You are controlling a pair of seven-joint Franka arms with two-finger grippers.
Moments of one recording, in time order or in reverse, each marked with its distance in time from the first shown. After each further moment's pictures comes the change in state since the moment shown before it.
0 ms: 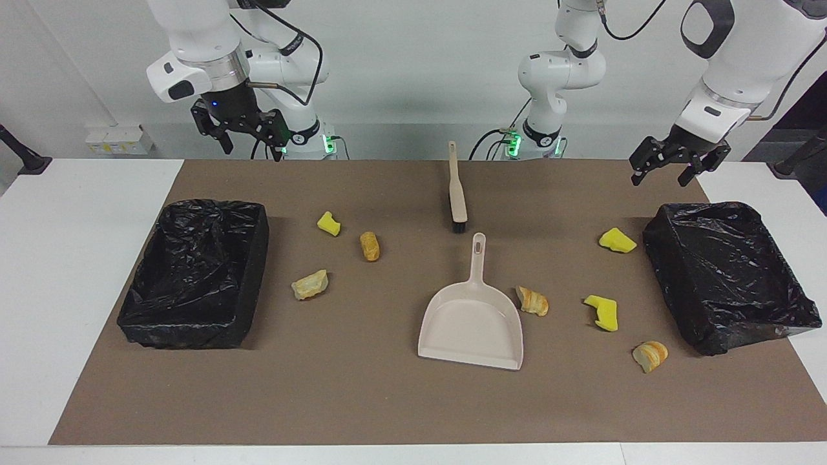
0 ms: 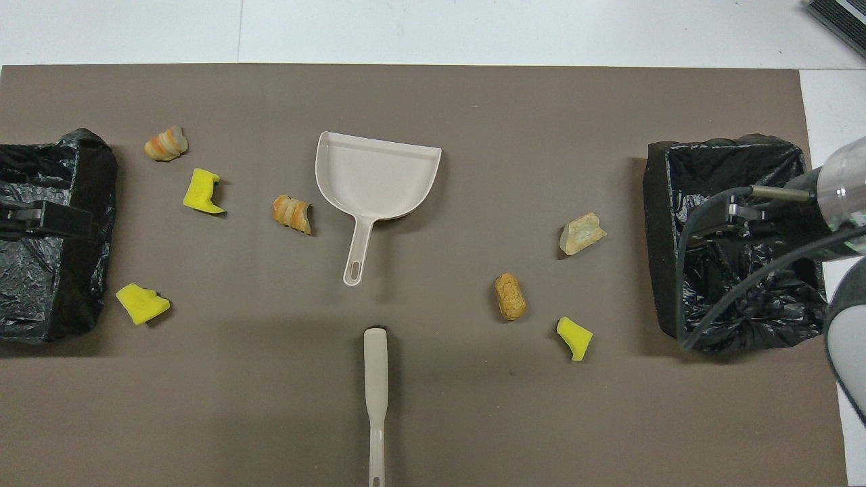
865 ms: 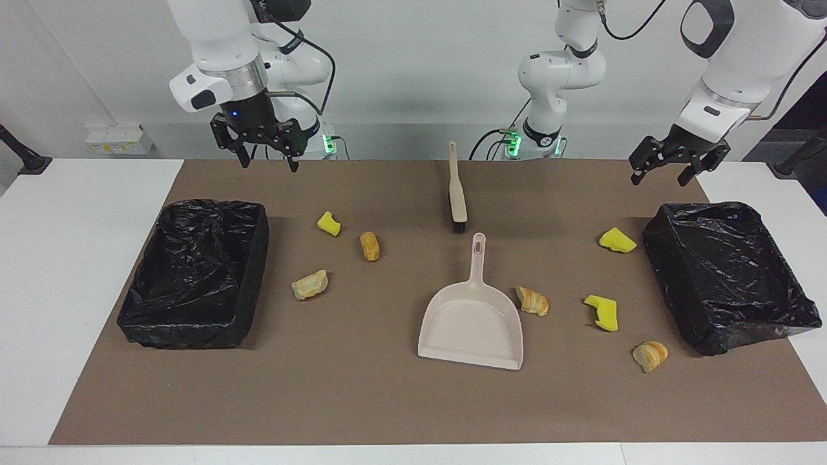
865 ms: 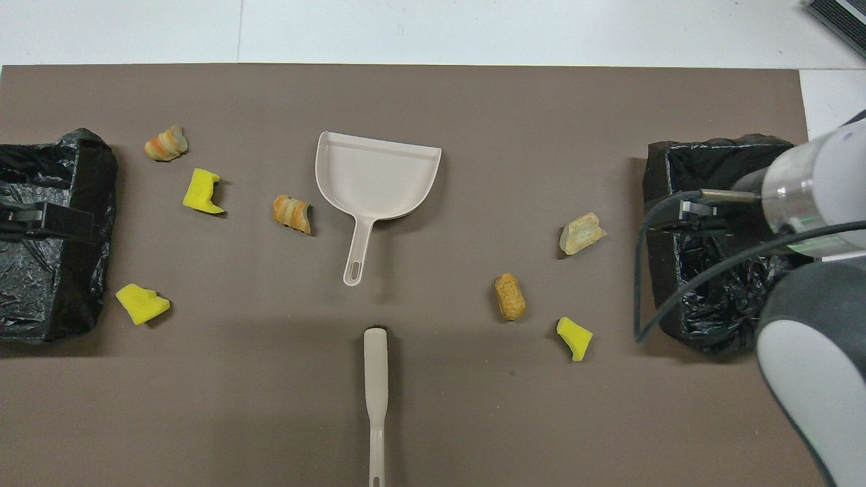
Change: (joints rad) left arm -0.004 -0.006 -0.008 -0.005 -0.001 -0.009 0.001; right arm 0.055 0.024 0.011 -0.057 0.027 0.168 0.027
